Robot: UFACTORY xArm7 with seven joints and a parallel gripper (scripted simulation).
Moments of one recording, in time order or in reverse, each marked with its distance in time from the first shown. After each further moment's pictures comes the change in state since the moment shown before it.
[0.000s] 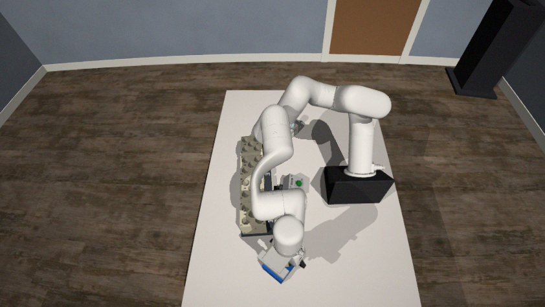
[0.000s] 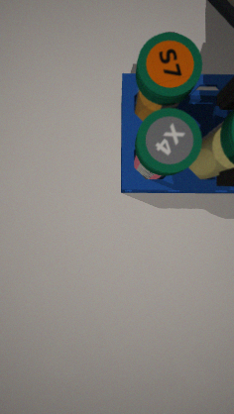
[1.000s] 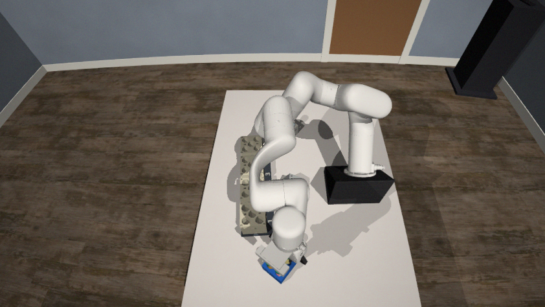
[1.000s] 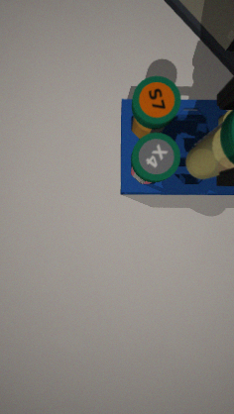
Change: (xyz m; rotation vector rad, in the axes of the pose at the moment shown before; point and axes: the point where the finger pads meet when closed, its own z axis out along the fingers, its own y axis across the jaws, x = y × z) arm 0.000 0.000 -0.052 0.000 0.001 0.000
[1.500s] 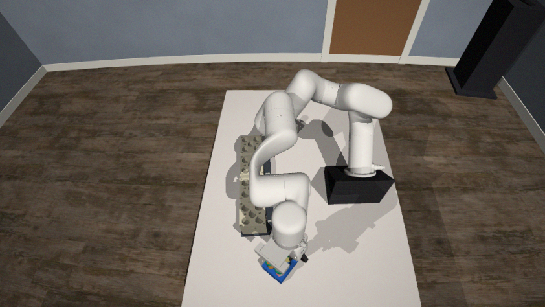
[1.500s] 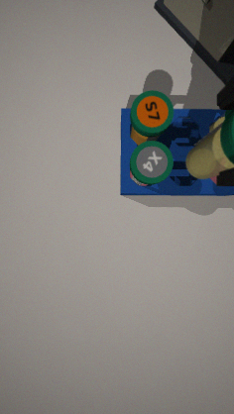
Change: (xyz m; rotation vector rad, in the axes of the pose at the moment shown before) arm 0.000 0.000 -0.026 0.000 0.000 0.000
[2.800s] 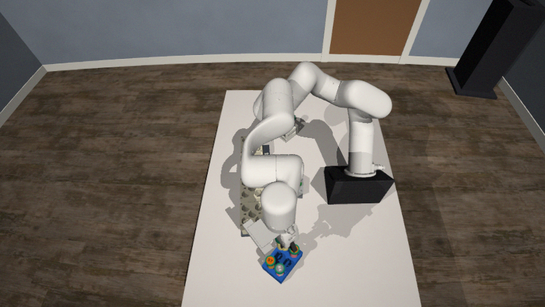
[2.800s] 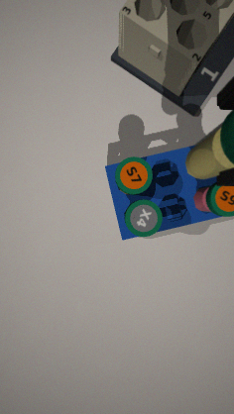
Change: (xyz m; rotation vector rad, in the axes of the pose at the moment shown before) arm -0.011 0.035 -0.035 -0.002 -0.010 0.237
